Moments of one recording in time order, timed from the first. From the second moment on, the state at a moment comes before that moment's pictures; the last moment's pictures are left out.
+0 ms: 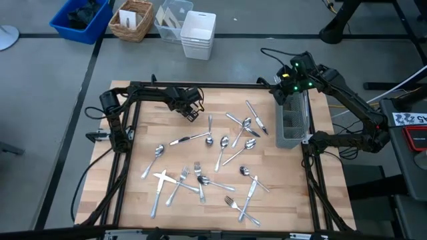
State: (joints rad) left arm 0.50 1.83 1.10 -0.64 -0.37 -0.33; right arm -0.87 1.15 1.22 -0.94 -0.34 -0.11
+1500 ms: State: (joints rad) left arm 0.49 1.84 1.10 -0.64 -0.39 -0.30; right arm -0.87 1.15 1.22 -0.95 -0.34 -0.11
